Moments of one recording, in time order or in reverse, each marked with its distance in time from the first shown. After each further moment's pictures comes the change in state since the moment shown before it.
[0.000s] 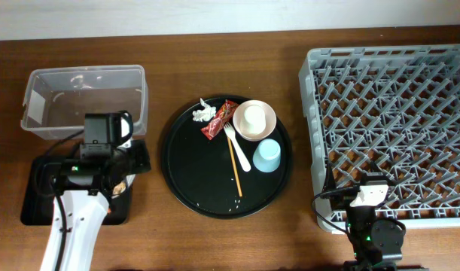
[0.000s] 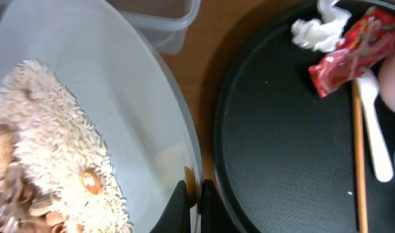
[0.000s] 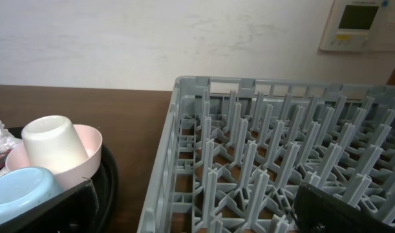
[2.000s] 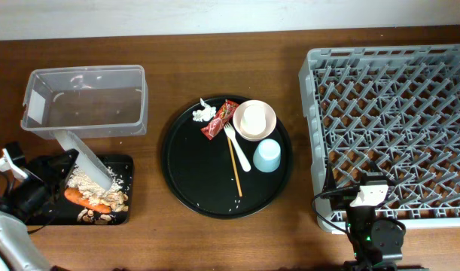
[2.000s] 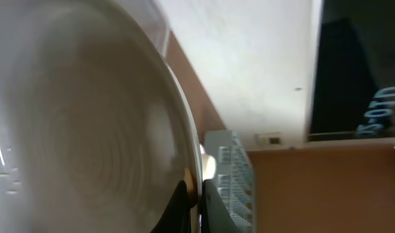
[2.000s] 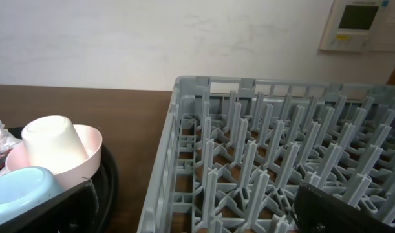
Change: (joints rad) left arm 0.951 0.123 -0.066 0.026 1.234 0.117; right arm 0.000 0.000 0.000 0.000 0.000 0.000
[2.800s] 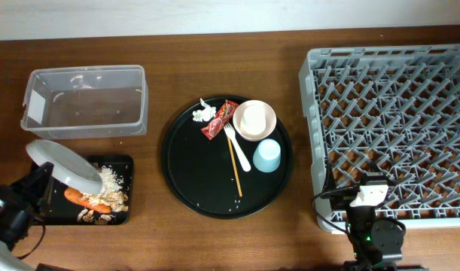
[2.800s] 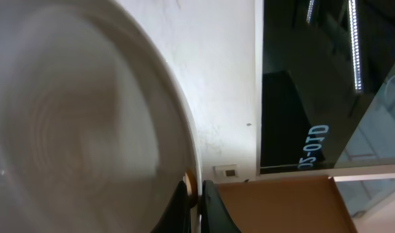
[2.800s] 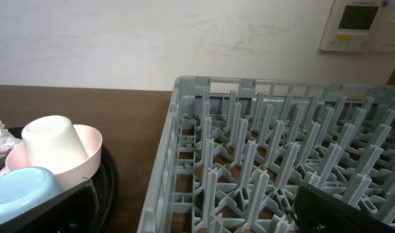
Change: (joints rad) left arm 0.239 0.022 -0.005 -0.207 0.207 0.172; right arm 0.000 0.000 0.000 0.000 0.000 0.000
